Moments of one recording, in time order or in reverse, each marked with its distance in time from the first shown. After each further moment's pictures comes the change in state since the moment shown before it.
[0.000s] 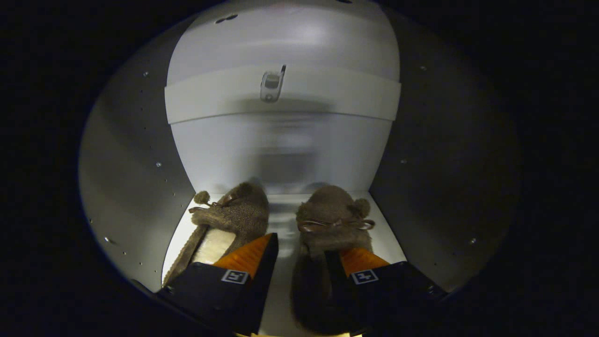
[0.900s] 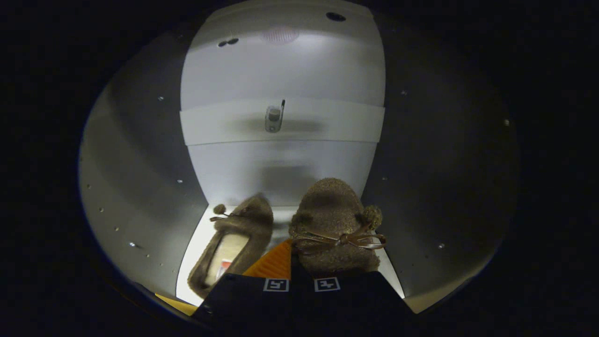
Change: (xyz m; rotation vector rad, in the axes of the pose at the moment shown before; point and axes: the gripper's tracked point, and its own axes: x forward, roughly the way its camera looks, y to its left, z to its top) arm -0.010 -0.001 0.020 0.000 -0.020 0.008
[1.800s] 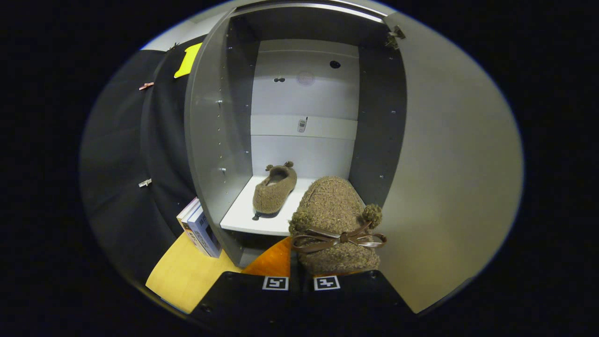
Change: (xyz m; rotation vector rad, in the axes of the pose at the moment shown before) arm -0.238 0.007 -0.088 -0.058 -0.168 0.078
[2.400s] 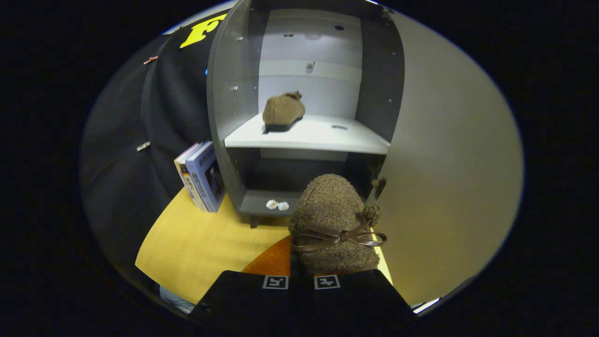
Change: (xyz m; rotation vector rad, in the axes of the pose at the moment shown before) arm -0.034 0.022 -0.156 -0.007 0.174 -0.032
